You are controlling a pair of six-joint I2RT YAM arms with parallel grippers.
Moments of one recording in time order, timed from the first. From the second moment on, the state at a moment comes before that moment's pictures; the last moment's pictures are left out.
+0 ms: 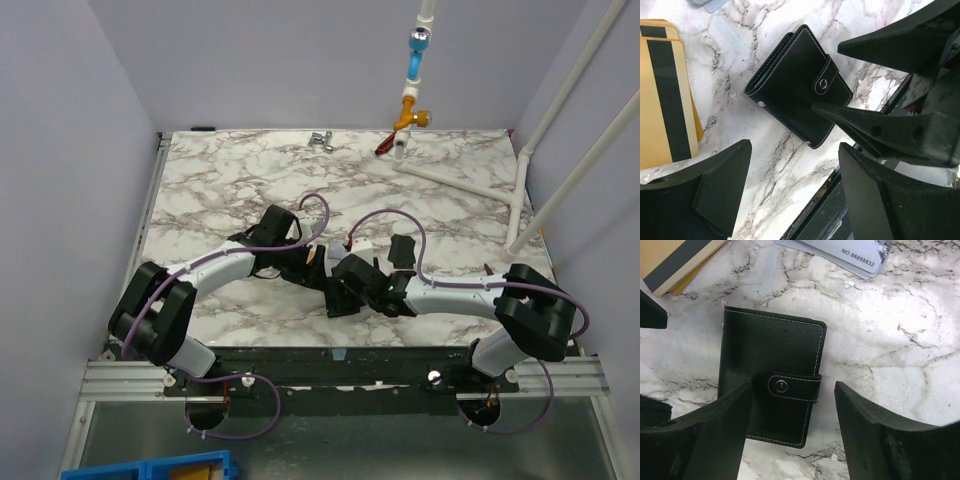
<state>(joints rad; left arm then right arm) -0.55 1.49 0.81 -0.28 0.61 -0.27 1.05 1.54 0.77 -0.17 0.40 0.65</state>
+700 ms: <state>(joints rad) -0.55 1.50 0.81 -0.28 0.60 -0.26 1.04 1.60 0.78 -0.09 0.43 0.63</state>
